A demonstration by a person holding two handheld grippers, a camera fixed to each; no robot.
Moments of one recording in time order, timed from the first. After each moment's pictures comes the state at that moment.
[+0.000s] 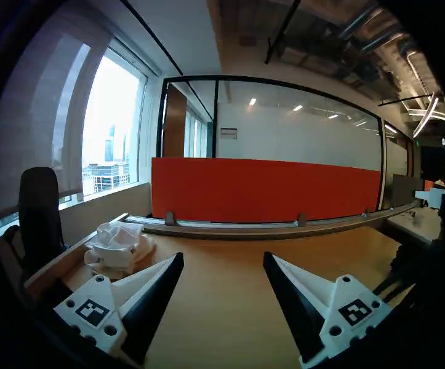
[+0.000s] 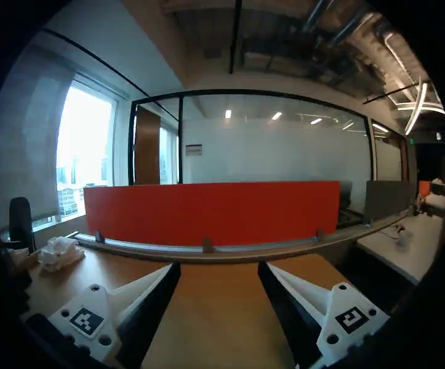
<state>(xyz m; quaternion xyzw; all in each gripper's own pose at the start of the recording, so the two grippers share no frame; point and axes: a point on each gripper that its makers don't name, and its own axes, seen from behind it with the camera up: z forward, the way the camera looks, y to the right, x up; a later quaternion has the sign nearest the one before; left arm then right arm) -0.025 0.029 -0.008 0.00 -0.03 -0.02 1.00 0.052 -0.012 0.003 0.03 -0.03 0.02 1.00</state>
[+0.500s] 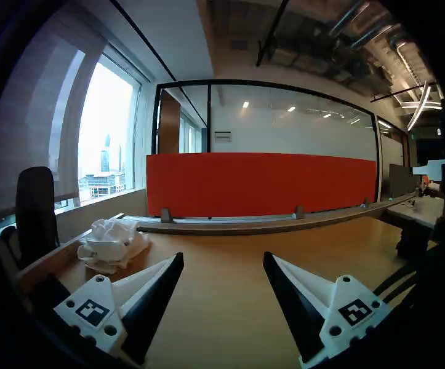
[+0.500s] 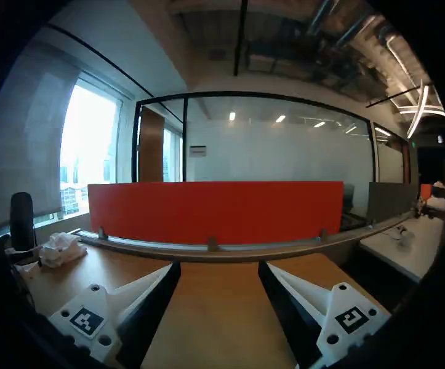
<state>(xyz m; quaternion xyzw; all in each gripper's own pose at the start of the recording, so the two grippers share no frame) -0.076 0.034 -0.006 -0.01 -0.01 0.00 1.00 0.033 -0.031 -0.003 0.03 -0.02 0.01 1.00</state>
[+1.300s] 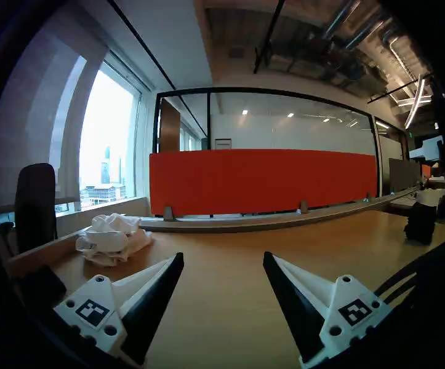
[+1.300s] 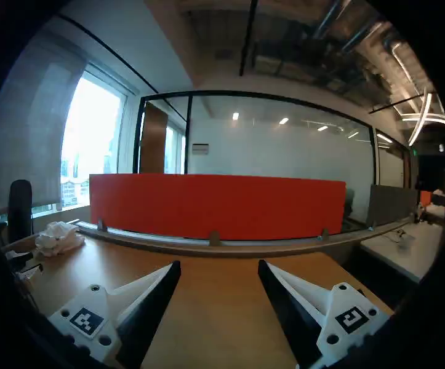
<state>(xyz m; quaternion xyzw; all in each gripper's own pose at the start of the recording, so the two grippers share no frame) -0.127 0.017 -0.002 -0.01 0.02 0.02 1.00 0.000 -0.048 -0.001 0.03 -0.02 -0.01 1.00</state>
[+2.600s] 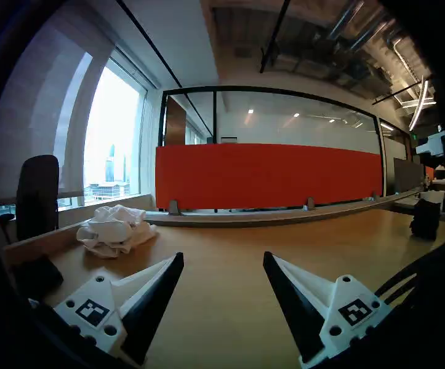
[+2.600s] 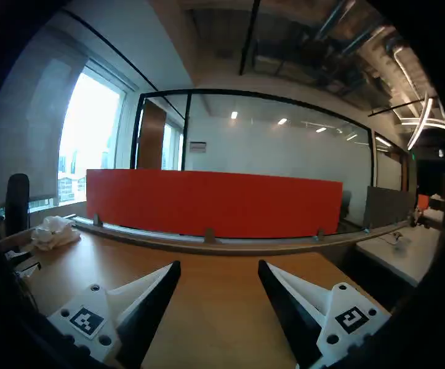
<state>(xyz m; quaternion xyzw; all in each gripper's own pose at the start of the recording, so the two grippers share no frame) -0.152 0.003 0.005 0.00 0.02 0.01 1.00 -0.008 -0.041 0.000 0.02 -0.02 -0.03 1.00</state>
